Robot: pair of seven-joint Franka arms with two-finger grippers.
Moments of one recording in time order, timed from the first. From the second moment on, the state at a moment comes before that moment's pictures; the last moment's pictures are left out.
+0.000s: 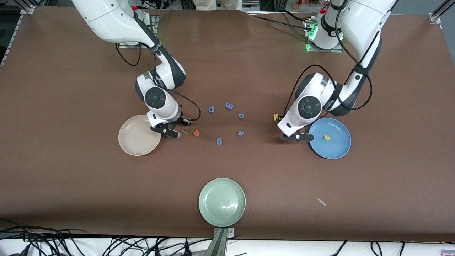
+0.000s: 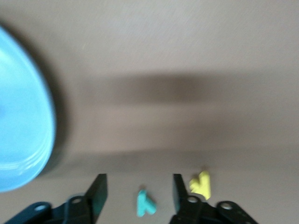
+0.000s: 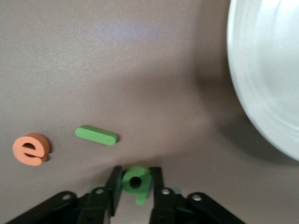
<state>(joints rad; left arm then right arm) -0.17 0.49 -0.26 -1.95 0.14 2.16 -0.47 0.33 0.57 0.19 -1.96 -0.06 2.46 0.85</state>
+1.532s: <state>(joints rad) -0.16 0.43 -0.29 -2.22 0.14 2.44 -0.48 0.13 0.40 0.10 -1.98 -0.07 2.29 0.31</state>
